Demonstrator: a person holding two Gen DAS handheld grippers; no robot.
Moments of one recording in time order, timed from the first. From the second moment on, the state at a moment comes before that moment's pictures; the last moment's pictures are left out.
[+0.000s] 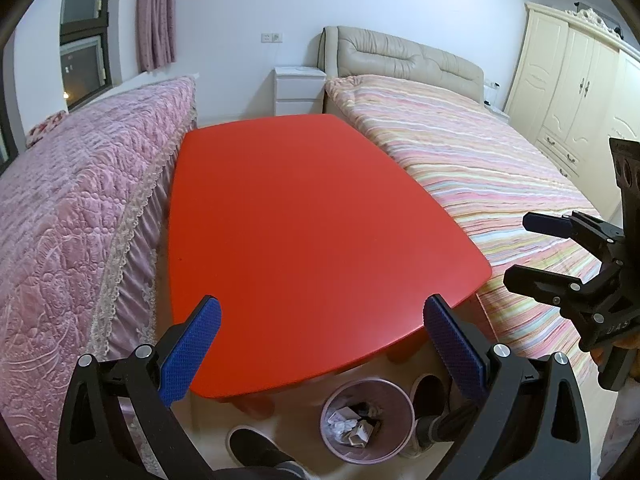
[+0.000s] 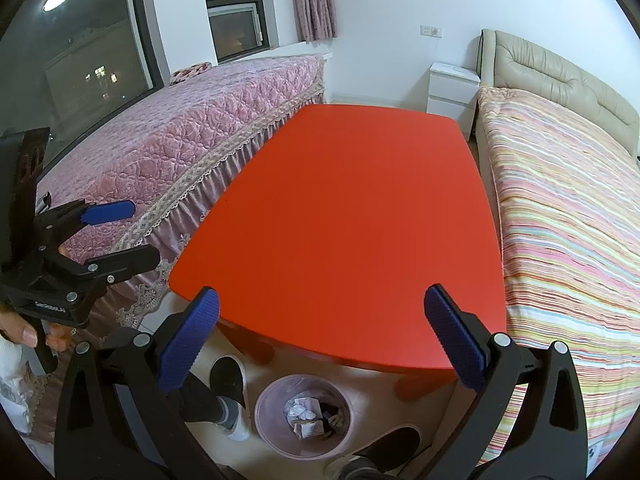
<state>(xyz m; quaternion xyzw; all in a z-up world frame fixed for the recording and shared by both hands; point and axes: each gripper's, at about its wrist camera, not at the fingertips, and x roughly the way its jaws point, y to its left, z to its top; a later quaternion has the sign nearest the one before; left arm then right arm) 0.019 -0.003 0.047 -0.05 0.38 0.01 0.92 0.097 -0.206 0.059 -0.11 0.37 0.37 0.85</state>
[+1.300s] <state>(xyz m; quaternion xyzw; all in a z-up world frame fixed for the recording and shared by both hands) 0.020 -0.001 0.040 -0.05 0.39 0.00 0.92 0.095 -0.204 0.055 -0.11 0.38 0.37 0.84</state>
